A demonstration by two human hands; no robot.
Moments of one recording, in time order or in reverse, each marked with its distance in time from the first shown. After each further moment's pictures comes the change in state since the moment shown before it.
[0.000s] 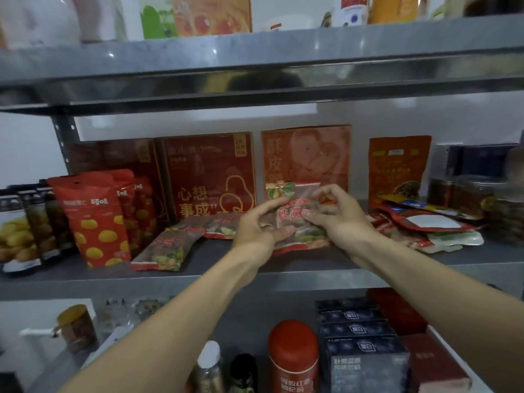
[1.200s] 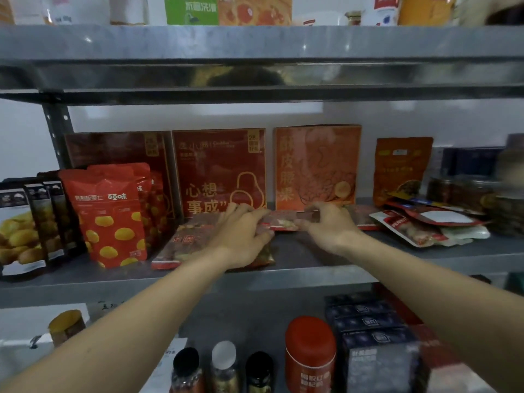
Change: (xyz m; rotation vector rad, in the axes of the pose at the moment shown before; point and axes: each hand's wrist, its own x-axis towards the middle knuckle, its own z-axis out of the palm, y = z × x) left_hand 0.013 -0.012 -0.102 1.164 -0.183 0.133; right_hand 0.009 -0.004 0.070 -0.668 -0.018 0.109
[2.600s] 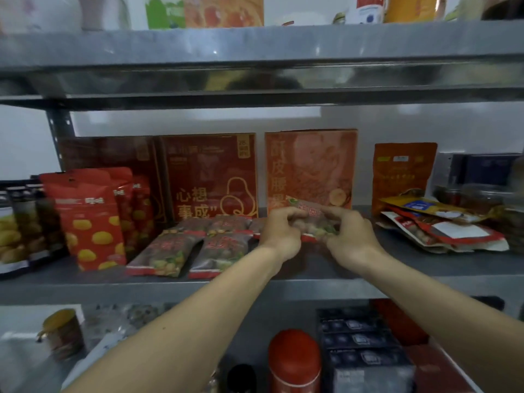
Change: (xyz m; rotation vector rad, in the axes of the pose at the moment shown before) left_hand 0.060 0.103 0.061 -0.816 0.192 -0.221; right_hand 0.004 0.059 -0.040 0.116 0.124 -0.120
